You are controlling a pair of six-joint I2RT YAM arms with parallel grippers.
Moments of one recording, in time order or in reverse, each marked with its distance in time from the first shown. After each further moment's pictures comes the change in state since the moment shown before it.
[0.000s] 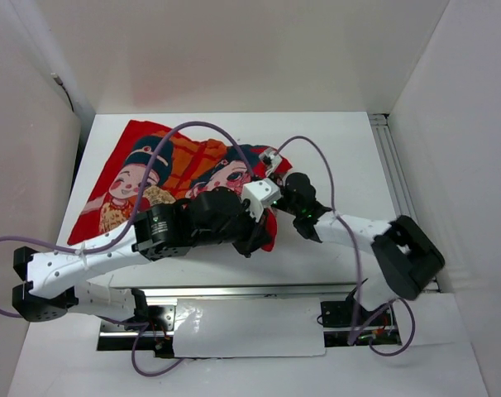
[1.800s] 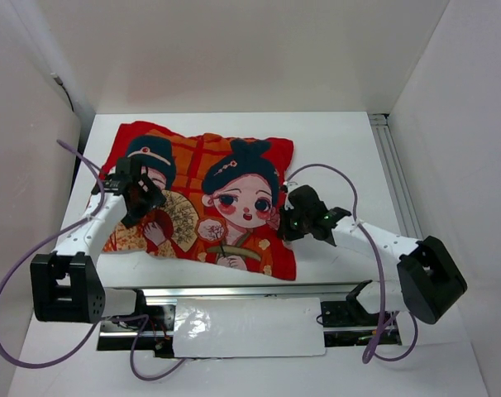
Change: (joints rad) left arm 1.191 0.060 -0.467 -0.040 -0.138 -0.344; right arm -0.071 -0.281 -0.032 -1.130 0.268 -0.073
